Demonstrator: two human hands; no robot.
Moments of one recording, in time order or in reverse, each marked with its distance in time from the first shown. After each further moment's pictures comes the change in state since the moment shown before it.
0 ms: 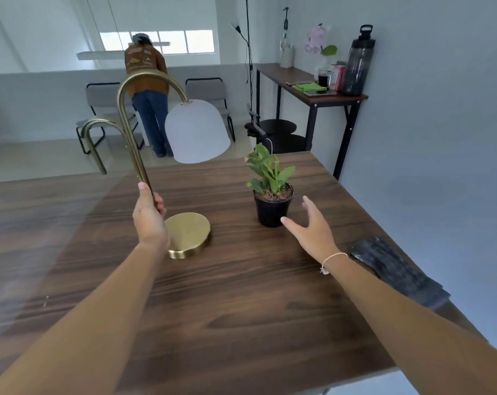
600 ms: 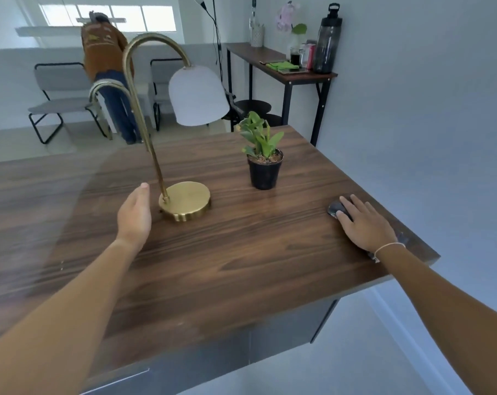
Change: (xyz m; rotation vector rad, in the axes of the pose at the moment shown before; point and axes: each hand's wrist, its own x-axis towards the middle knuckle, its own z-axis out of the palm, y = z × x) left_hand -0.018 0.009 -0.087 0.652 -0.290 0.050; right_hand -0.091 0.053 -0.079 -0.814 -0.056 0.191
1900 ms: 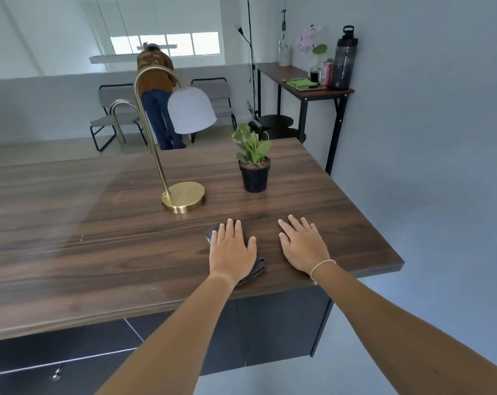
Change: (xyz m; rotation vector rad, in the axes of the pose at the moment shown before) left_hand -0.182 0.027 0.148 0.950 -0.255 0.252; right_hand -0.045 -0.039 0.023 0.111 -0.024 -0.371
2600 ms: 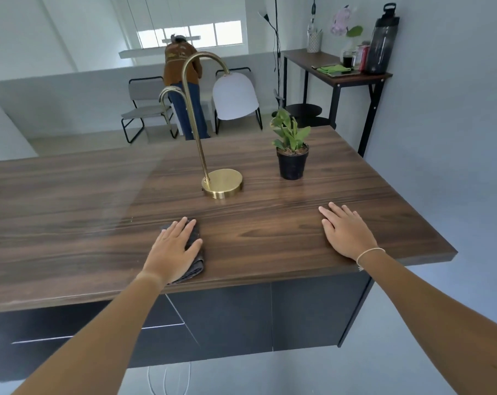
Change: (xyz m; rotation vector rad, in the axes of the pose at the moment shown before) left_hand -0.038 -0.184 -0.070 0.059 -0.034 -0.008; right_hand 0.000 0.004 0.004 -0.053 0.017 -0.008
